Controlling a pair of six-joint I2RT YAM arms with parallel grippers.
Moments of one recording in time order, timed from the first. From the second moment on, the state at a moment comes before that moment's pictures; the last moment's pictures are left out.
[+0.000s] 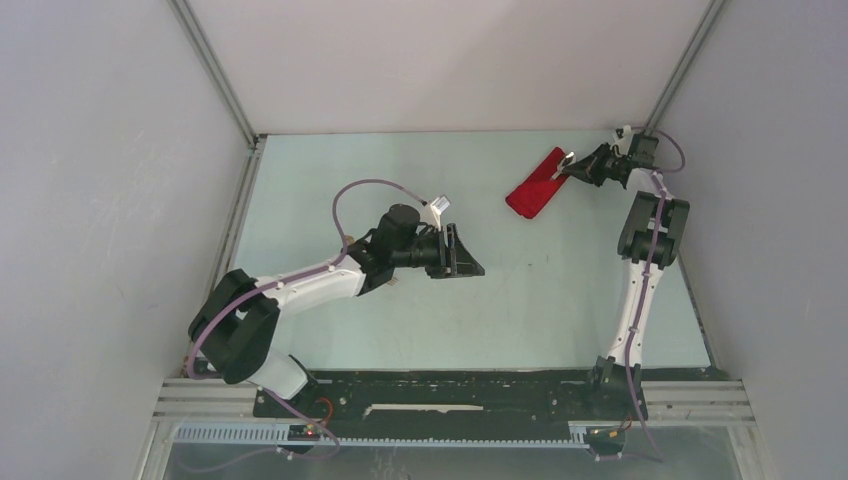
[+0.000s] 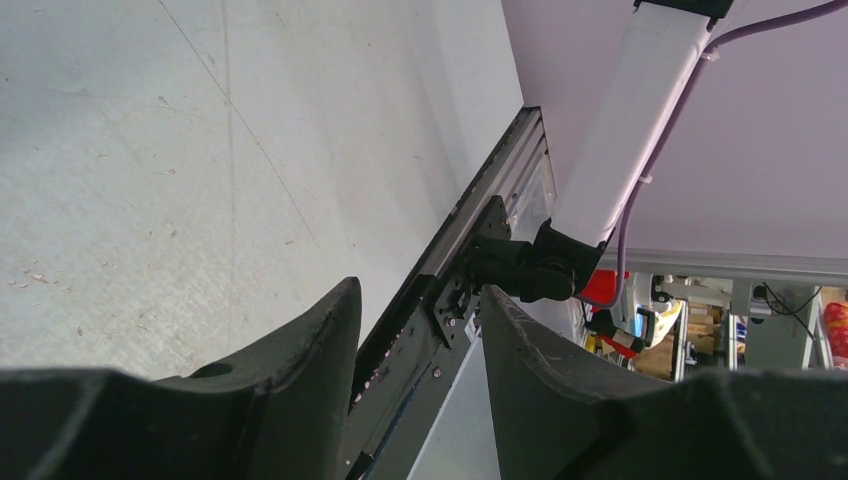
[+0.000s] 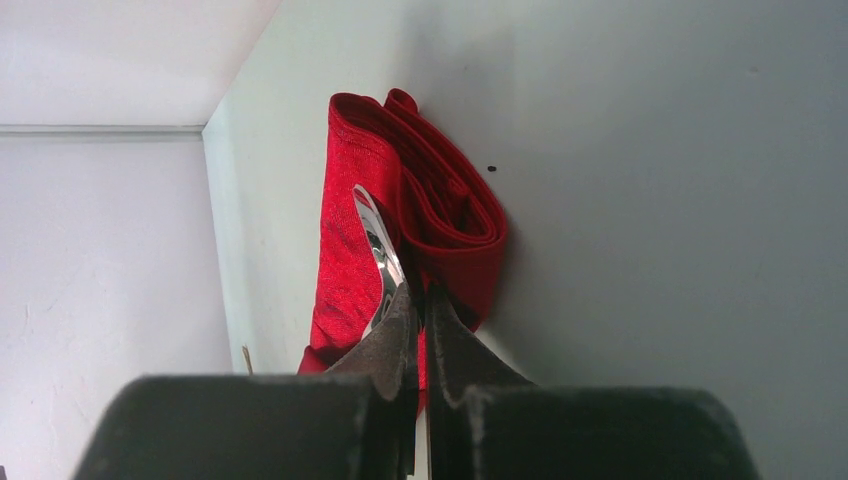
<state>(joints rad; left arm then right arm) -0.75 1.50 0.87 0.18 0.53 -0.88 -0.30 2.68 2.17 -0.21 -0.90 0.57</state>
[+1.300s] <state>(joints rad) -0.75 1.43 0.78 0.20 0.52 -0.90 -0.27 2.52 2.11 -0.48 -0.65 0.43</state>
